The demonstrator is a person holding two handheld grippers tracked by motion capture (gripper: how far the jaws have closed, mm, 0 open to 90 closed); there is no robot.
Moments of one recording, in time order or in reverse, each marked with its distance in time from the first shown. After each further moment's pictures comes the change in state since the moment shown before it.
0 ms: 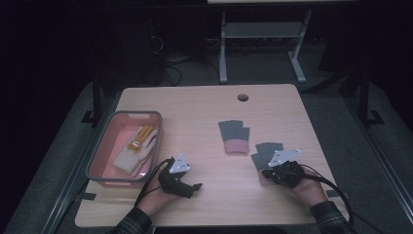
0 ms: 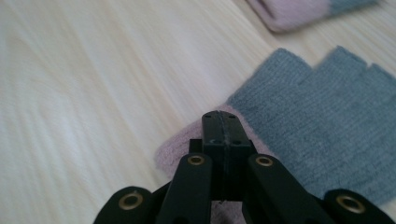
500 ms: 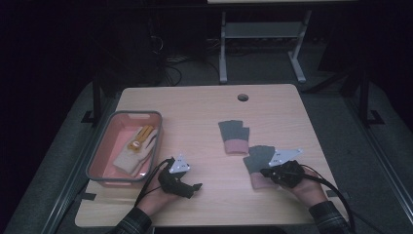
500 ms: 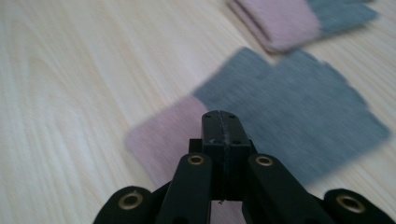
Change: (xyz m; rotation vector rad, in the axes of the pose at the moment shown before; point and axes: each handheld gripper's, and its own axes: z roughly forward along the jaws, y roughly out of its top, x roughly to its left) left arm 0.000 0.000 0.000 -0.001 0.000 0.000; right arm -0.002 0.001 -0.011 -0.050 -0.010 0.004
